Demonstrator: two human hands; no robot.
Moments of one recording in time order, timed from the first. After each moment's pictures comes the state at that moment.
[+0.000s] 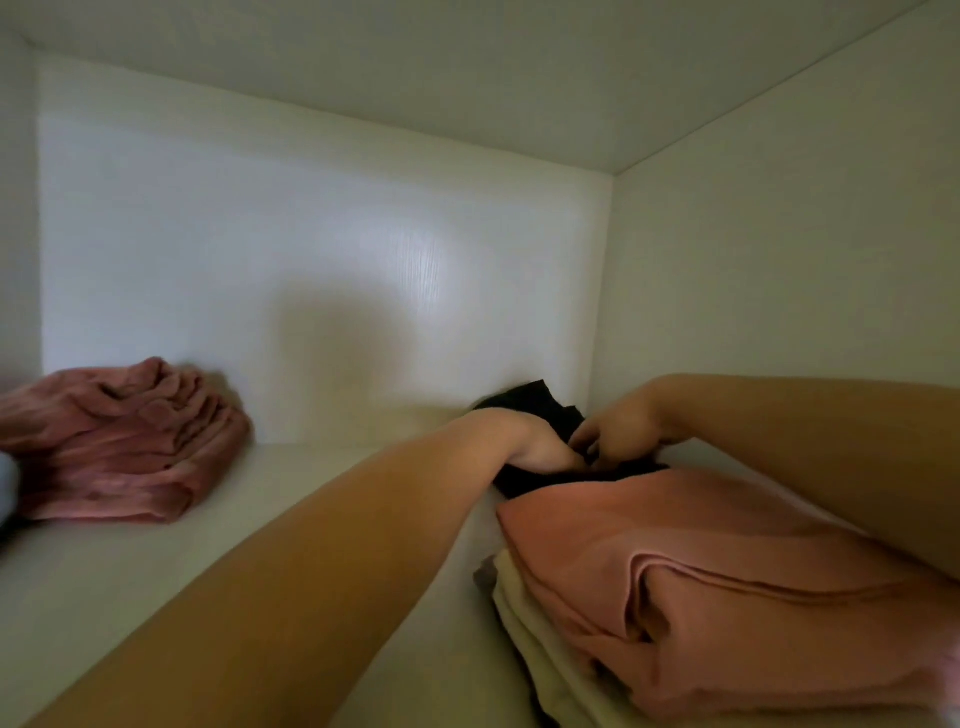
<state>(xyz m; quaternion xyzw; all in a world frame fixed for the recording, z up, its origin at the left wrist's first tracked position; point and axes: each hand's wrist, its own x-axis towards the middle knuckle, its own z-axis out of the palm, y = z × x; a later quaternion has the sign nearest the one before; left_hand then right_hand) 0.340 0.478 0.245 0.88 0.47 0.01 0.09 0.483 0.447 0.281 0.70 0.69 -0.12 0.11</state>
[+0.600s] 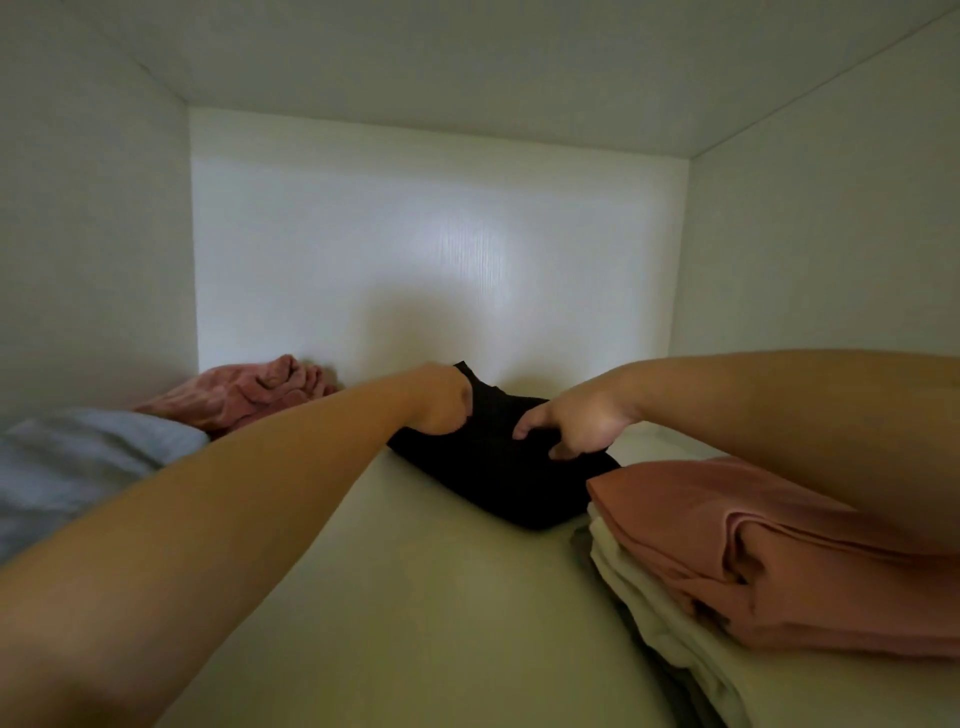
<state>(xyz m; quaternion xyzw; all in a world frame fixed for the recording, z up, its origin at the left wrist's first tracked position) 0.151 0.470 0.260 0.81 0.58 0.06 -0.05 0.348 0.427 0.279 0.58 0.80 0.01 0.16</state>
